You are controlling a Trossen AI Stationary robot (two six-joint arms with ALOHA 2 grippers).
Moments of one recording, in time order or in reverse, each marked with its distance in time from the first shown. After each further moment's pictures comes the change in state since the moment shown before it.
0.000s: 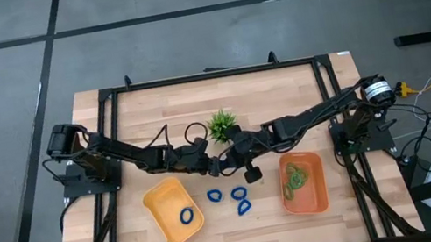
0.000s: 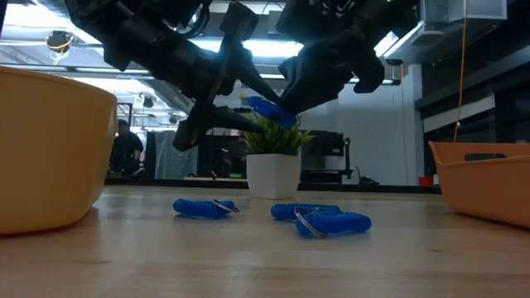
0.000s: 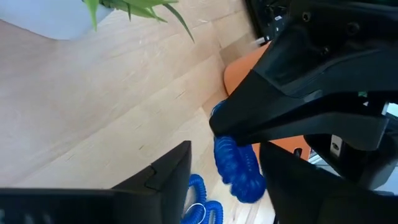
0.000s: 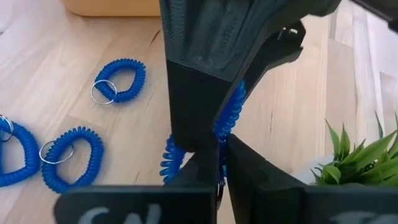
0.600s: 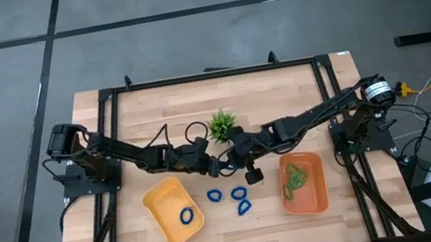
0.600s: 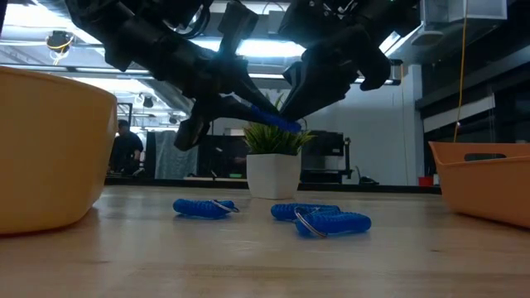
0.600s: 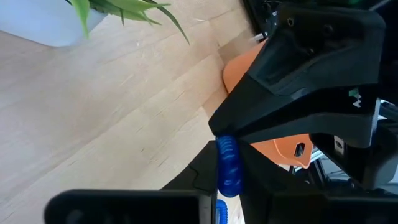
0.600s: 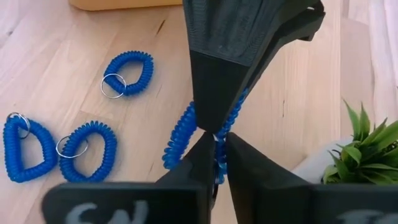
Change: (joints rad) left arm 0.001 -0.002 0.000 -0.001 0.016 0.045; right arm 0.001 0.000 0.000 -0.038 -0.004 0.083
